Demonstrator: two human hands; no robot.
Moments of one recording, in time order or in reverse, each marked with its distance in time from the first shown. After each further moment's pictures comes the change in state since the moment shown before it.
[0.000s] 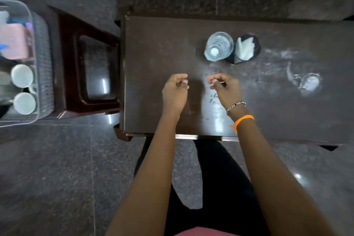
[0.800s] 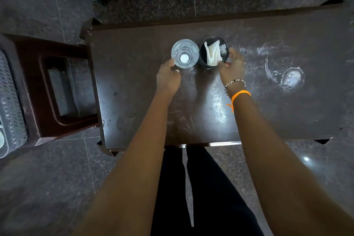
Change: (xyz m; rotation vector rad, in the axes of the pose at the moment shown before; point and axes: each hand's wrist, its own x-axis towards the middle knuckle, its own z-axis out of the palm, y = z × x) left_hand 0.066 0.043 0.106 0.313 -0.107 0.021; right_hand 0.099 0.024 -0.097 -0.027 0.254 0.135
